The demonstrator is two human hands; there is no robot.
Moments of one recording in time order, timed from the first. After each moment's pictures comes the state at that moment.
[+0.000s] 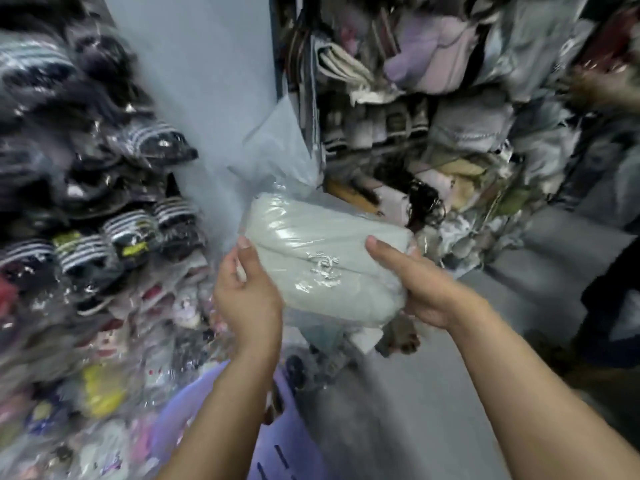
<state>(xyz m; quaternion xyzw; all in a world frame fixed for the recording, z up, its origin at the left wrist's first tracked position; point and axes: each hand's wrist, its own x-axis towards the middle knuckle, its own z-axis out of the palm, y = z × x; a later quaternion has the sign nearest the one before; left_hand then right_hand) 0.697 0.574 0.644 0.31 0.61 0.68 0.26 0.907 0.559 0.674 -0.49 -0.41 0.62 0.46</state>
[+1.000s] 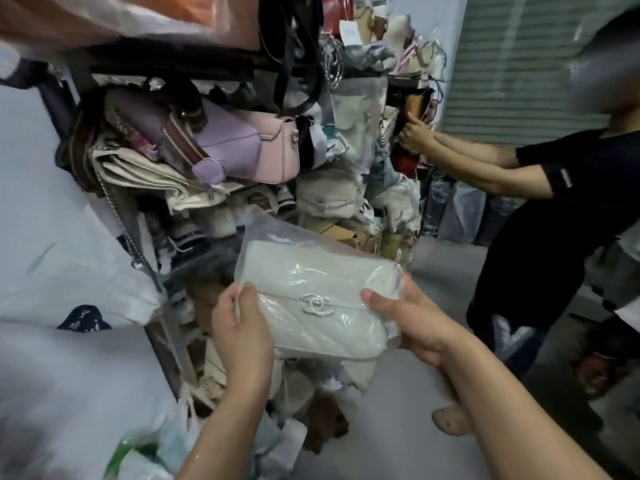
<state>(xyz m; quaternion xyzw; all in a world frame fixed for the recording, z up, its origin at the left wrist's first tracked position) 0.930 0.712 0.679 0.44 0.49 0.60 0.45 1.138 0.627 0.689 -0.57 -0.34 0.45 0.60</state>
